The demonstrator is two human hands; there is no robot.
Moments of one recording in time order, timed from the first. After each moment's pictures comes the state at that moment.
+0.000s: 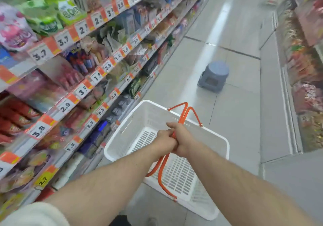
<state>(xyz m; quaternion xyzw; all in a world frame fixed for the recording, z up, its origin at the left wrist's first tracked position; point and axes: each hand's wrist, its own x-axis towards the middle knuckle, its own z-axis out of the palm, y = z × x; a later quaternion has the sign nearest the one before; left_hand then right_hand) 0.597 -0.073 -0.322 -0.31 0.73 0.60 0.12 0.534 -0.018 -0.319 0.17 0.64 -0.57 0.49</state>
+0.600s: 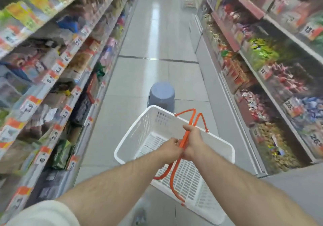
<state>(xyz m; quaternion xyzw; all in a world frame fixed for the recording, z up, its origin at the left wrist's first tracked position) 0.110 -0.037 -0.298 -0.13 0.77 0.55 0.30 0.062 0.054 -0.295 0.40 0.51 -0.71 0.28</state>
